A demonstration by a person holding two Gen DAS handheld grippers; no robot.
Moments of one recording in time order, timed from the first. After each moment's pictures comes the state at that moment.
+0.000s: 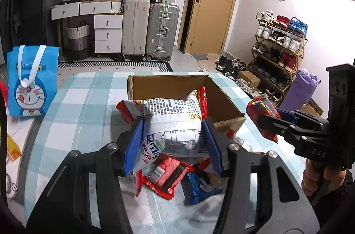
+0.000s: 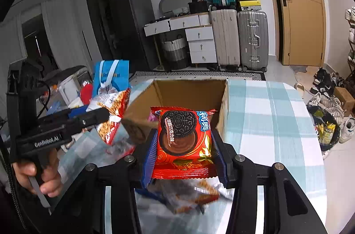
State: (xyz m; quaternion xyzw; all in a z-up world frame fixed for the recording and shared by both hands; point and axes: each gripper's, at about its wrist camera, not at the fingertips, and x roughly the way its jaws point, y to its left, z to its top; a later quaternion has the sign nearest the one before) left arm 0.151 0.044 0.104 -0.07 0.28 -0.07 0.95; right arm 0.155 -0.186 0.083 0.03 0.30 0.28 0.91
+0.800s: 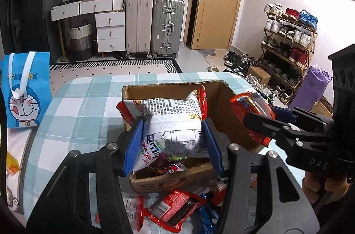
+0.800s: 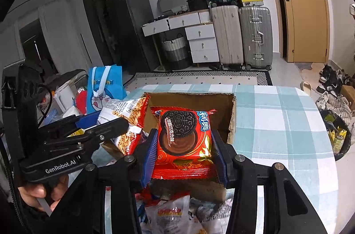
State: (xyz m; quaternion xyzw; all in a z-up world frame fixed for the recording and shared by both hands) left arm 0.256 0.018 0.084 -0.05 0.30 -0.05 0.95; right arm 0.234 -0.158 0.074 0.04 0.32 0.29 0.90
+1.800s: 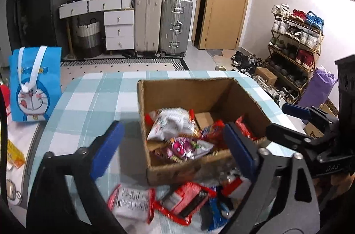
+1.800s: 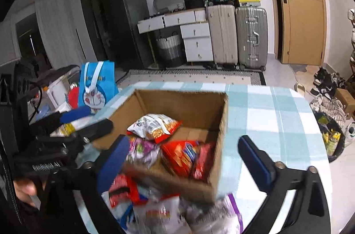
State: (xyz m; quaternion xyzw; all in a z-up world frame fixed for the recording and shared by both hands) left arm 0.254 0.037 0.065 -0.05 0.31 -0.02 0.95; right arm 0.242 -0.167 0.064 0.02 0.32 0.27 0.91
